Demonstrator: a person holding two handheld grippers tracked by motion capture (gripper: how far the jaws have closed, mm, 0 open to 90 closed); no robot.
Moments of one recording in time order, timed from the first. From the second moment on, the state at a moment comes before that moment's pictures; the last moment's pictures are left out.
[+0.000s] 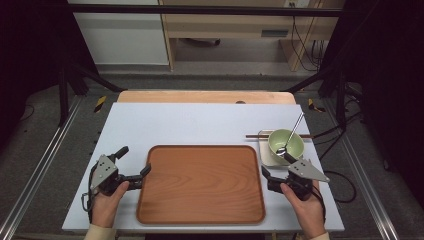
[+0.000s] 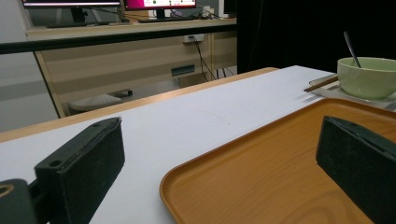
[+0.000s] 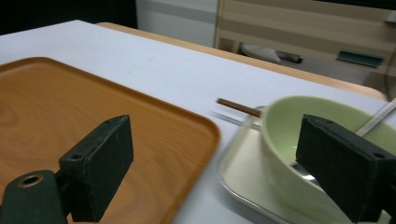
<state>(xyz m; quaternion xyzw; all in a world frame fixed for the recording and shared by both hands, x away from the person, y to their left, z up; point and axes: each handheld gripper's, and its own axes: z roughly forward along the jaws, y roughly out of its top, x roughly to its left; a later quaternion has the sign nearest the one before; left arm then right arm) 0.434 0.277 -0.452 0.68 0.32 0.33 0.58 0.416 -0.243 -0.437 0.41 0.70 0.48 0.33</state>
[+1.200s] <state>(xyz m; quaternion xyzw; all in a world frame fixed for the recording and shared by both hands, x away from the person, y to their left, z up) 0.415 0.294 -0.468 0.68 0.34 0.36 0.54 0.451 -0.322 -0.446 0.55 0.73 0.29 0.29</state>
